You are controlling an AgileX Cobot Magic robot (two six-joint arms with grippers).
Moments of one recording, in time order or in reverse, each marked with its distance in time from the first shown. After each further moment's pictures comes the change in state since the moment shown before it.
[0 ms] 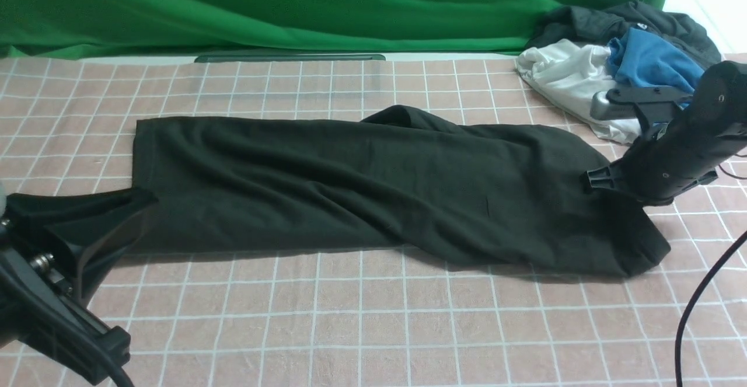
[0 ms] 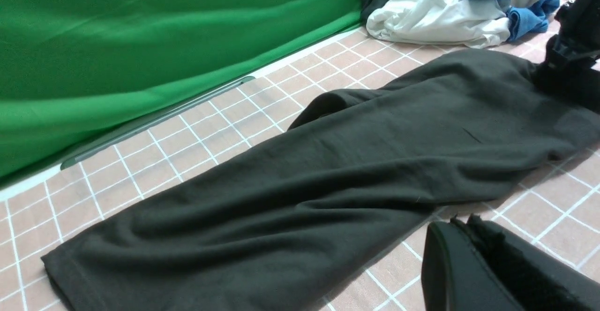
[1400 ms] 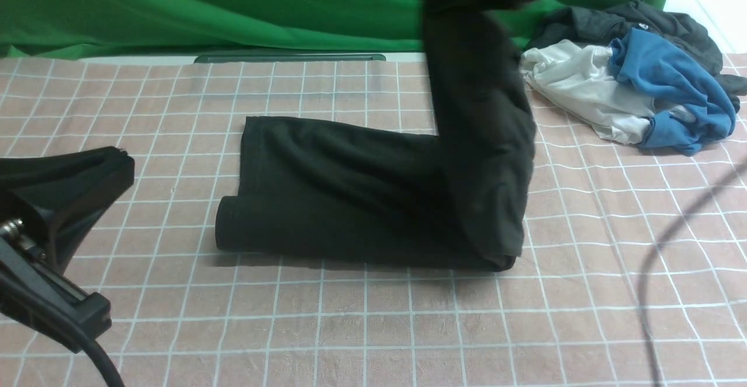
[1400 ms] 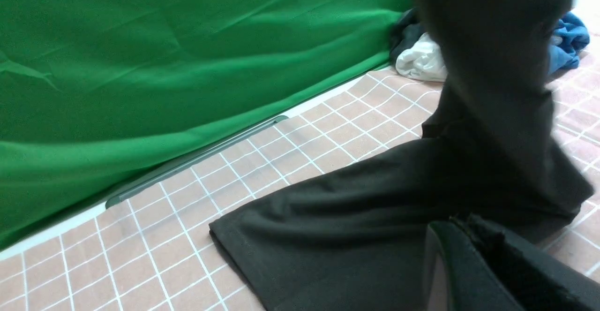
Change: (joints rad) right arm 0.343 -0.083 -0.619 0.503 0.263 -0.114; left arm 0.000 -0.001 -0.041 0.087 -0.043 -0.053
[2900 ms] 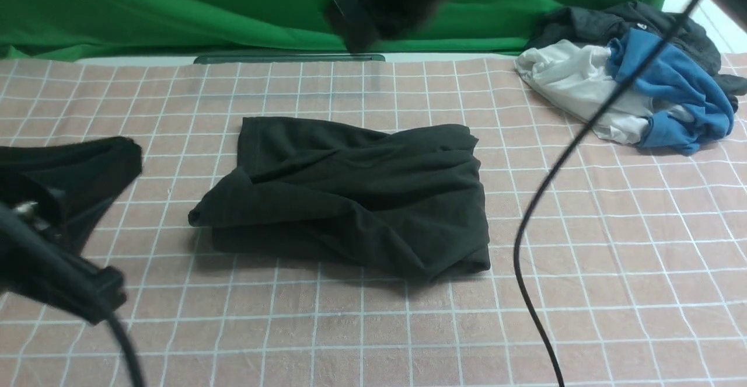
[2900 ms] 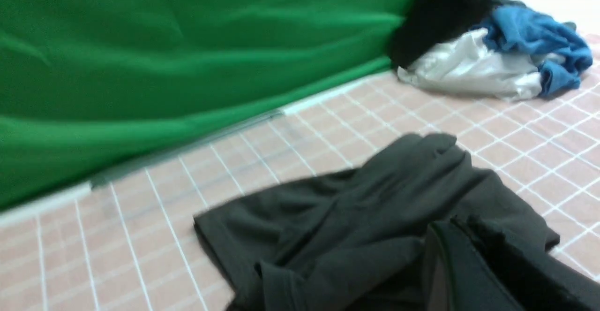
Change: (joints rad) right arm 0.158 0.245 -0.342 -0.410 0.300 0.094; left arm 0.000 0.061 -0.001 0.020 -0.037 -0.112
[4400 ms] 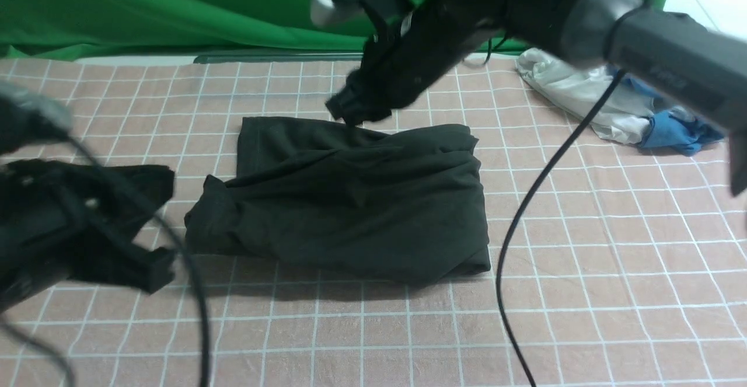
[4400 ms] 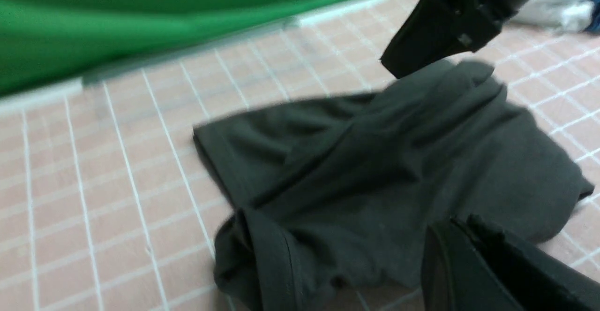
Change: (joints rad) right arm -0.026 0.142 0.133 0.141 -0.291 -0.178; left arm 0.000 0.200 -0.027 0.132 0.040 -0.210
